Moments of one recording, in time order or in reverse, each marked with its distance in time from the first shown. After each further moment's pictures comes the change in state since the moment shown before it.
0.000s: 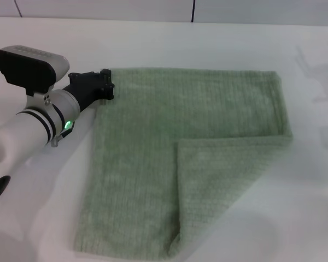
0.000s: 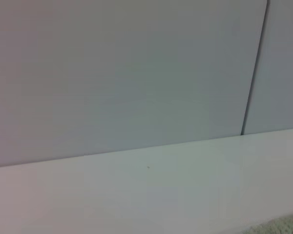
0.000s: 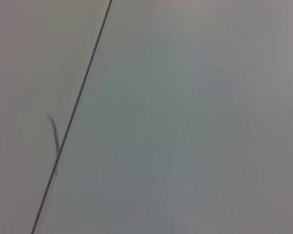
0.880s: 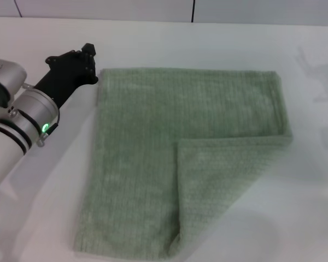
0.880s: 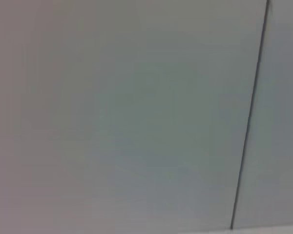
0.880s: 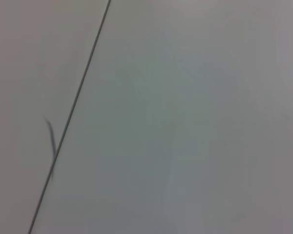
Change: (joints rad) left arm 0.135 0.011 -0.052 -0.017 0.000 0.374 0.016; right arm -0.001 0.000 0.007 0.000 0.000 -0.009 -0.003
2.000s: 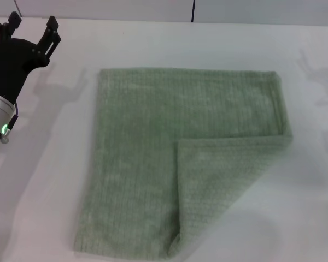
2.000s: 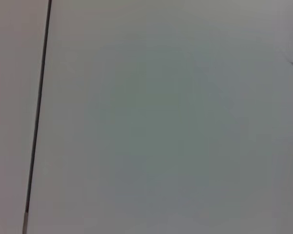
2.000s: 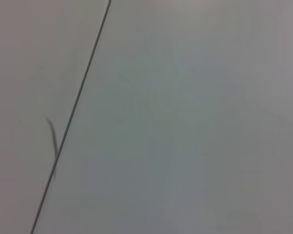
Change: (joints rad) left arm 0.106 -0.012 -0.183 0.007 -0.005 0.283 0.143; right arm -0.018 0.001 -0.009 -0.004 -0.003 -0.013 0.006
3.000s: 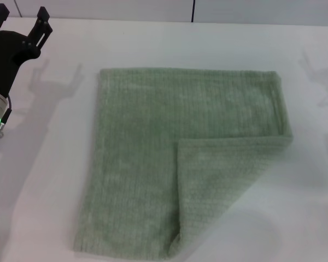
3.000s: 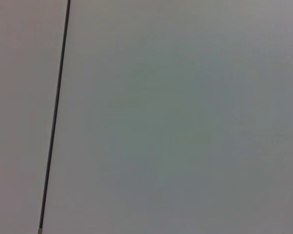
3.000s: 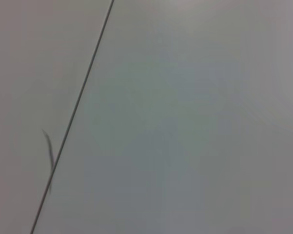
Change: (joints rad) left arm 0.002 0.002 -0.043 -0.013 0.005 0.015 0.001; right arm -0.018 0.002 0.002 -0.016 0.000 -0.031 -0.002
